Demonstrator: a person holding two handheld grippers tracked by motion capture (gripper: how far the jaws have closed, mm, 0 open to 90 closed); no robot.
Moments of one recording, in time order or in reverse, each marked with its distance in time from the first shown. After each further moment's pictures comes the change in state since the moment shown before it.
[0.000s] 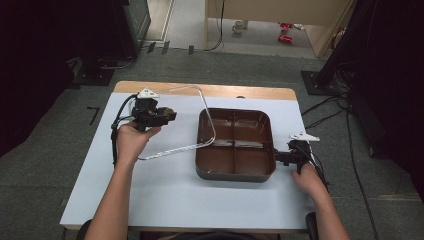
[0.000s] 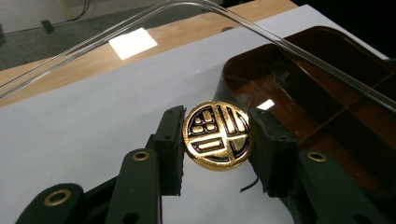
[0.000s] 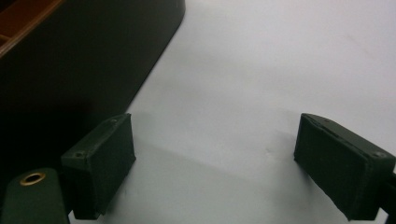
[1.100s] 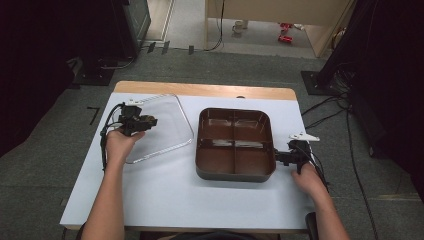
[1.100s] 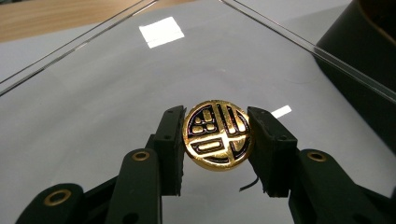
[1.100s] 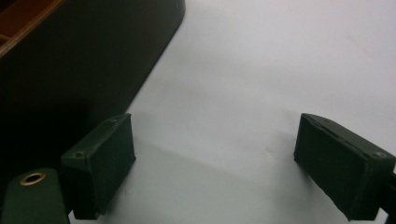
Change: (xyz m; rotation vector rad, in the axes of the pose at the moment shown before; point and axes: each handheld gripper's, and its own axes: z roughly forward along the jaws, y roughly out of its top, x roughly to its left) left arm 0.076 -0.053 0.020 0.073 0.133 -0.086; right arm 0.000 0.000 0.000 -0.002 0.000 0.001
